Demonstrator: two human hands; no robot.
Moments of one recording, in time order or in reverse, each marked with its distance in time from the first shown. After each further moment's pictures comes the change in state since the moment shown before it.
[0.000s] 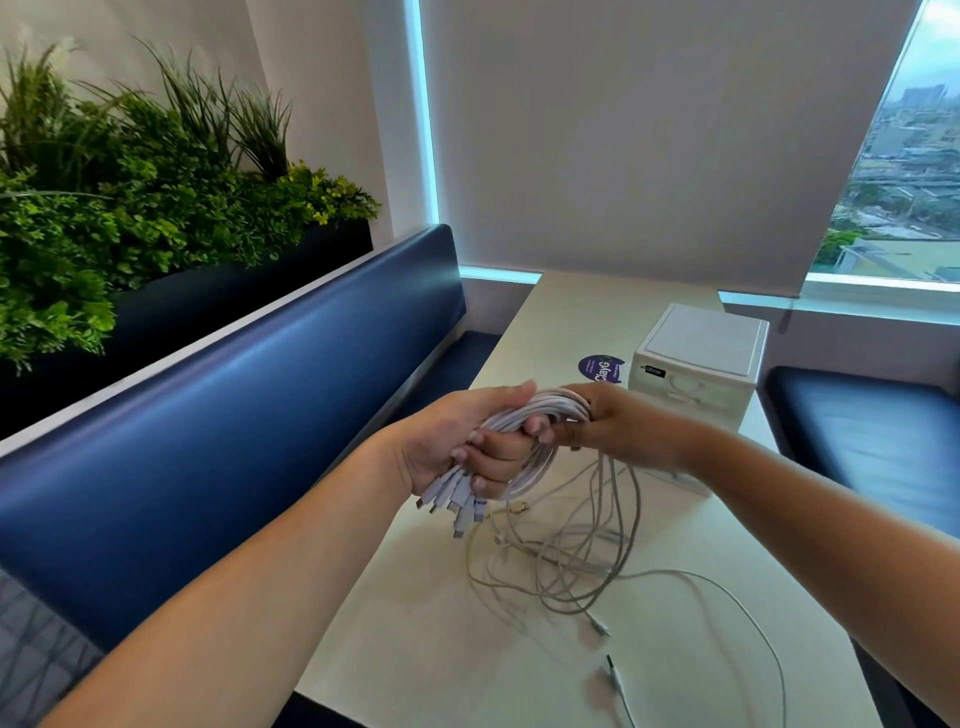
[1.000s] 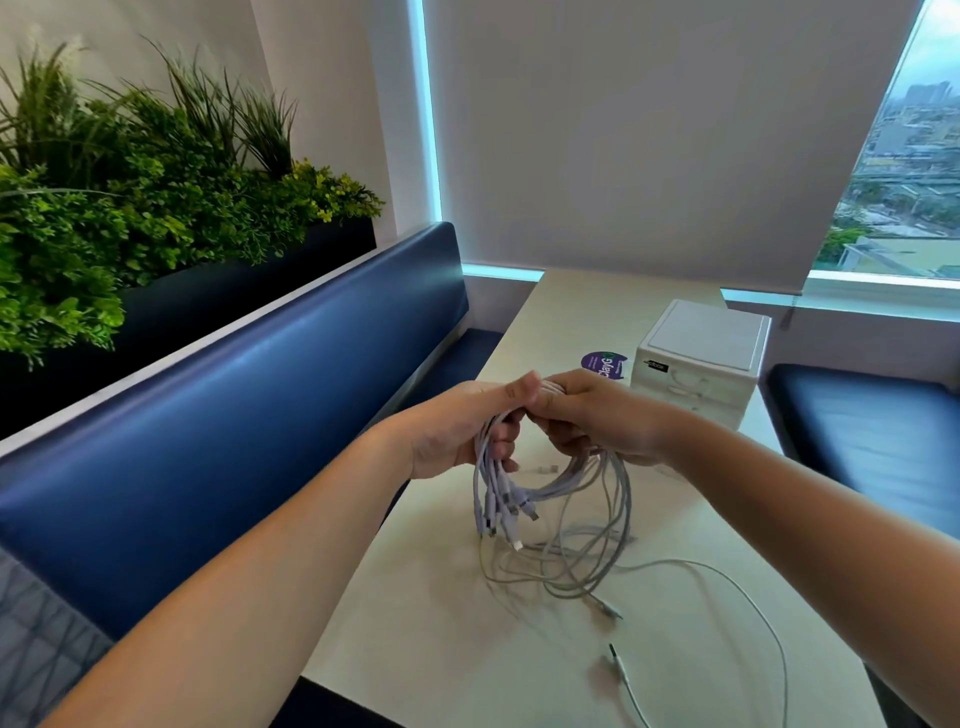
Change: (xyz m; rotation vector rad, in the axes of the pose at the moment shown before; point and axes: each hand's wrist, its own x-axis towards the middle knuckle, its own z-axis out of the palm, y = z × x) left_hand -0.004 0.002 0.007 0.475 0.435 0.123; right_hand 0.012 -0.021 0.019 0.302 0.017 0.207
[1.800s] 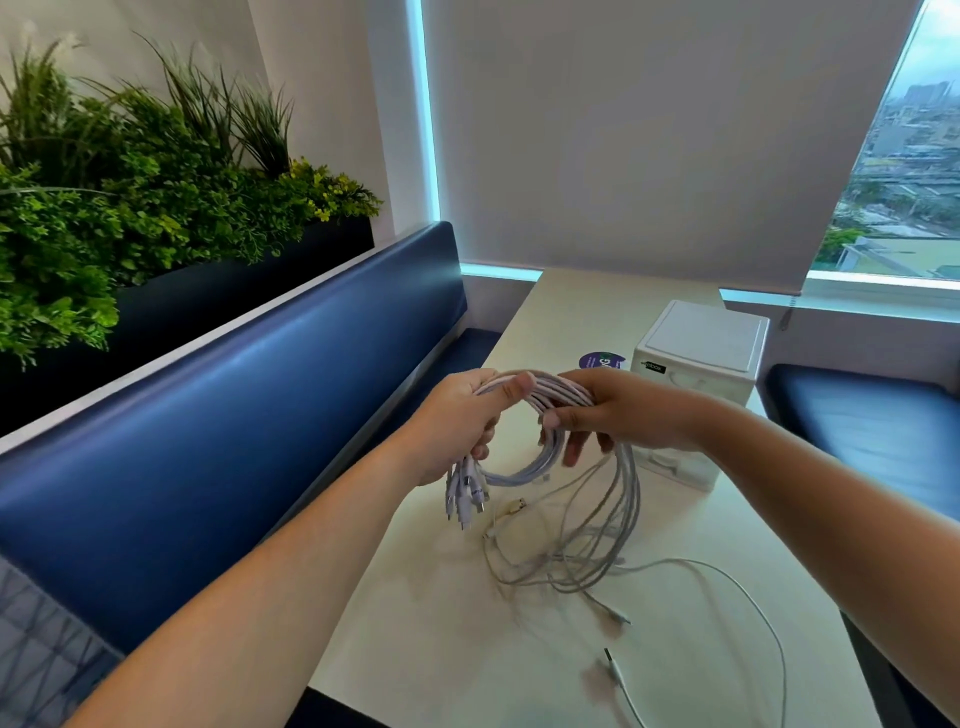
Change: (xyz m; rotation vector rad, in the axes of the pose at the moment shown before) left_hand 0.011 -0.014 0.002 0.087 0.313 0.178; right_hand -0.014 -0.003 -0.028 -0.414 -0.016 0.053
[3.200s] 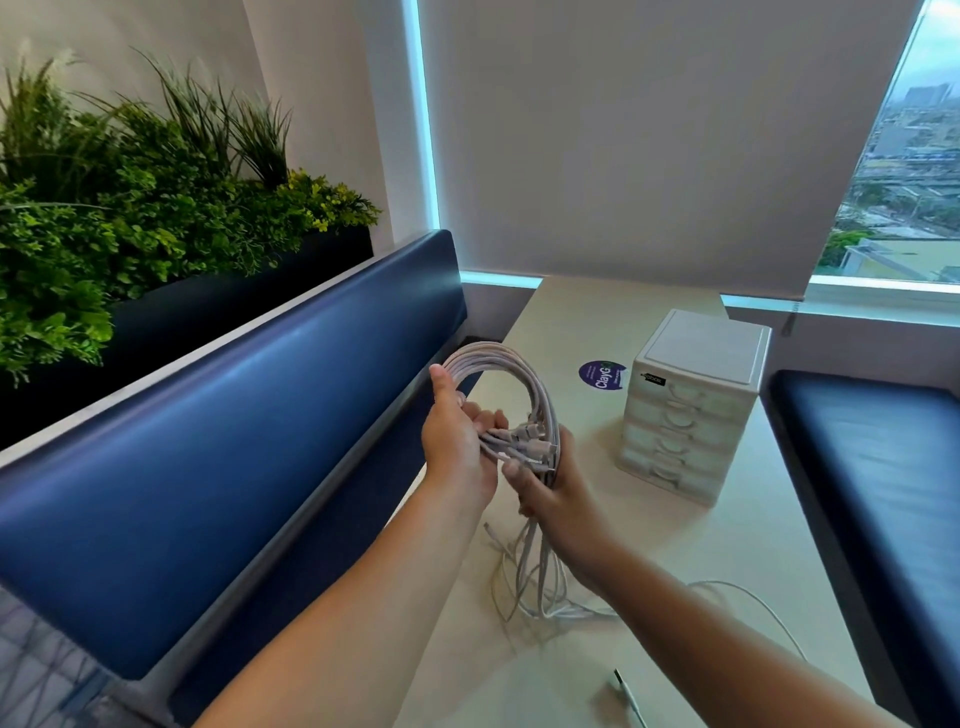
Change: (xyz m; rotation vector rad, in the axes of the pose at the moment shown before) left_hand 0.036 -0.013 0.040 -1.025 0.640 -0.207; right_hand 0.028 0.037 0.110 0.692 0.578 -0.176
